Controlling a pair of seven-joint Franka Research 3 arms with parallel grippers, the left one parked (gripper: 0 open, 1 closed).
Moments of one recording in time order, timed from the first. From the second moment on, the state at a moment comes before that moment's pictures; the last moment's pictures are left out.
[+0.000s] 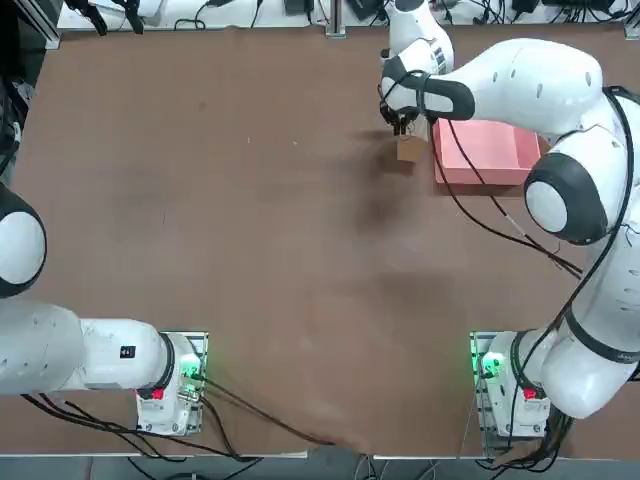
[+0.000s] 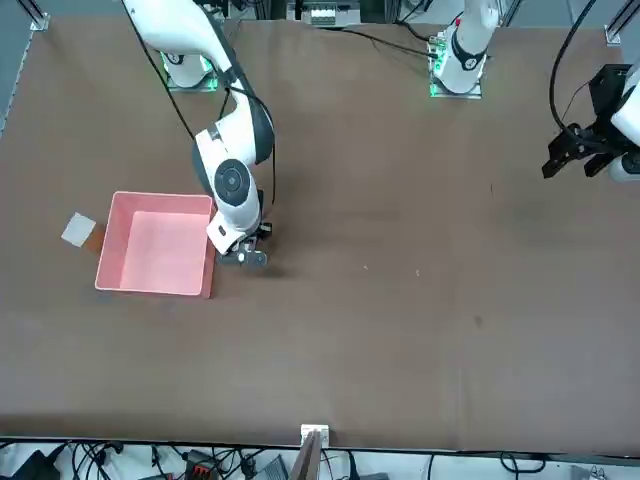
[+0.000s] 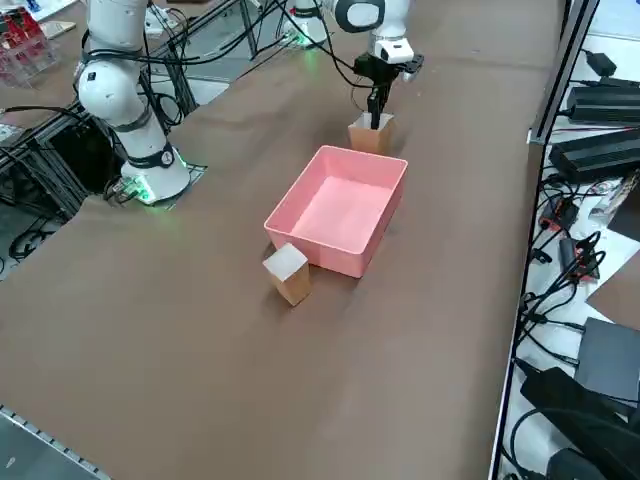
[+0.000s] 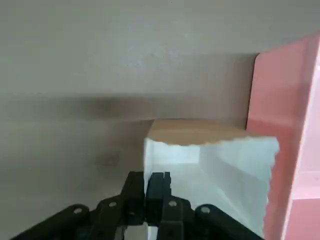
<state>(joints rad) 0.60 0.55 -0.07 -1.65 -0.05 2.07 0.57</state>
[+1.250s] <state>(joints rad) 0.39 0.34 -0.10 -1.45 0.05 1.70 0.14</state>
